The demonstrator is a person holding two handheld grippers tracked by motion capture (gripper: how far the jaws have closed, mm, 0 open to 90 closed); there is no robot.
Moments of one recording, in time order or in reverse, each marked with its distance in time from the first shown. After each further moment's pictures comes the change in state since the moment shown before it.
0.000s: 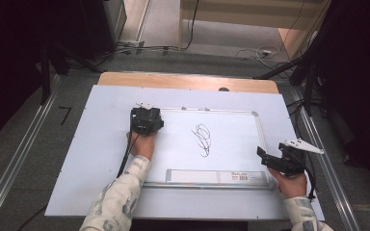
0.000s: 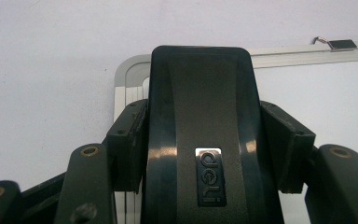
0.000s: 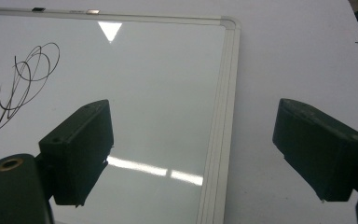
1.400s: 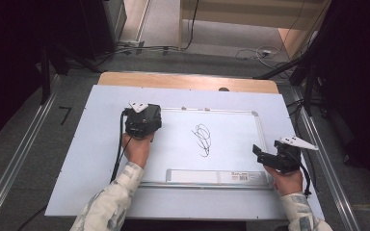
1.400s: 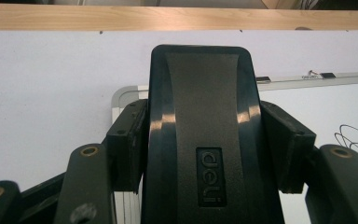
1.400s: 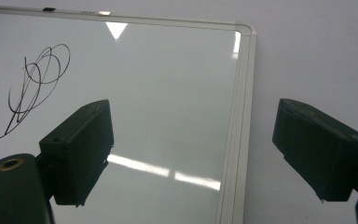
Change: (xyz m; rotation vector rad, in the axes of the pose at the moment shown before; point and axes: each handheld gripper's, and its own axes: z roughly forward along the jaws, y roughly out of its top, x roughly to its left) left arm 0.005 0.005 -0.056 -0.119 -0.120 -0.027; right arm 0.008 0.006 0.008 0.003 0.022 -0.023
